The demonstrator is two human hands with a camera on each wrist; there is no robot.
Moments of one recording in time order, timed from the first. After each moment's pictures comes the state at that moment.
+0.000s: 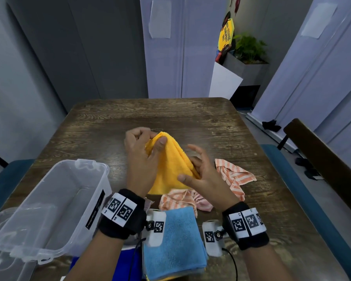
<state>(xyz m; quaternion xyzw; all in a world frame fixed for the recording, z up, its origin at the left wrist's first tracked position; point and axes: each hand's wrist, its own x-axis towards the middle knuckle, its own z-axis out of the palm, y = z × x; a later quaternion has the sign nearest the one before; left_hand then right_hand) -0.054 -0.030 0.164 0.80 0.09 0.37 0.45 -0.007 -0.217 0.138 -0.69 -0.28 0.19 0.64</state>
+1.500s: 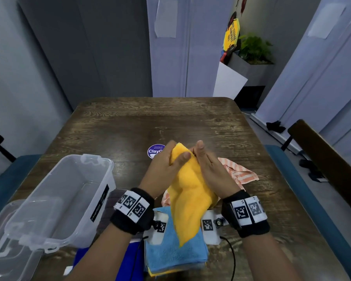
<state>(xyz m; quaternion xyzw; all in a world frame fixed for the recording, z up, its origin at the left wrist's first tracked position) -0.065 -0.057 0.153 0.84 0.00 0.17 0.52 -0.013 -0.210 0.170 -0.74 -0.29 0.12 0.59</state>
